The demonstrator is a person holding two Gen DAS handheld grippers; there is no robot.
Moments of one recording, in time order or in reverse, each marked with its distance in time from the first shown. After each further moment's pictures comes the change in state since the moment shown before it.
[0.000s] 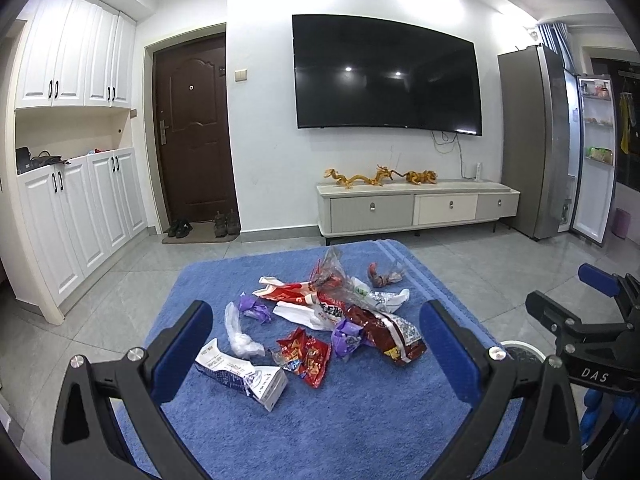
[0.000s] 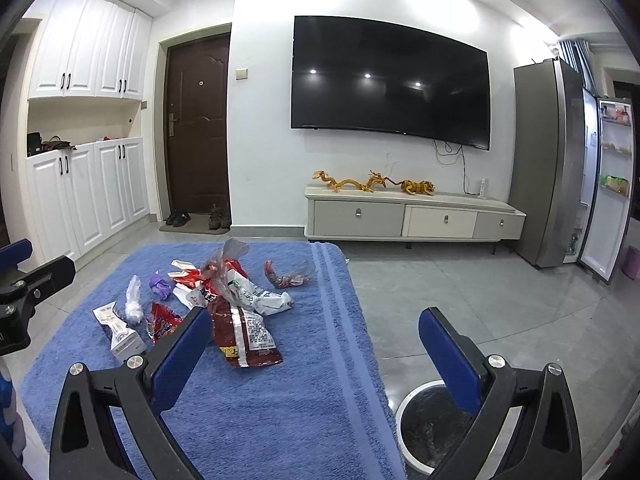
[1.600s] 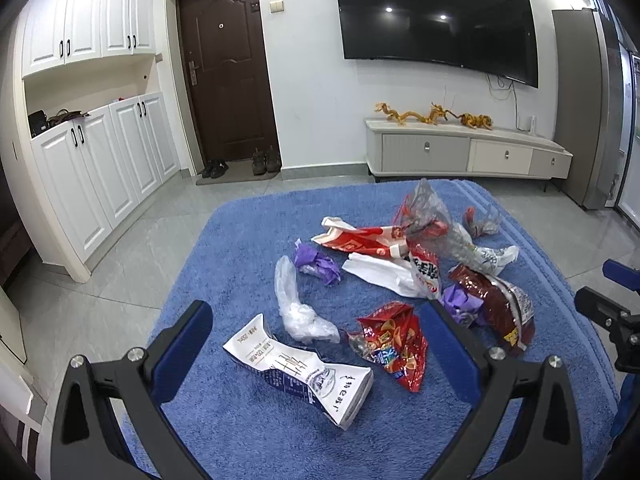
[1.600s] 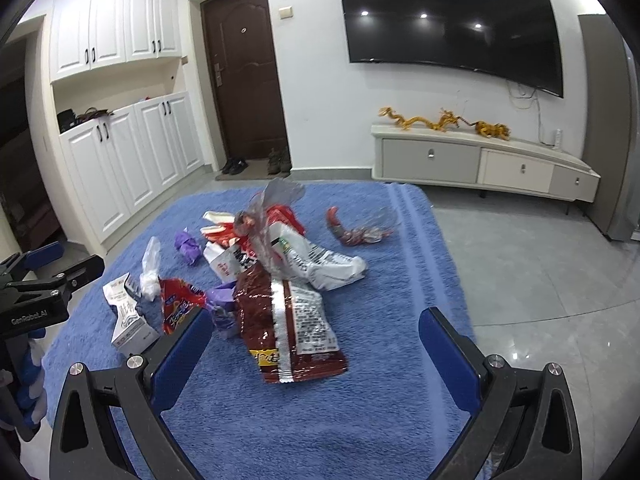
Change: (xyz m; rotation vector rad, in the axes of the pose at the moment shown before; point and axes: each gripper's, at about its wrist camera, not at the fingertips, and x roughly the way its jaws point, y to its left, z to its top) left arm 0.128 0.066 -0.030 -0.027 0.256 0.149; right arm 0.135 0.021 -0.012 0.000 0.227 0.277
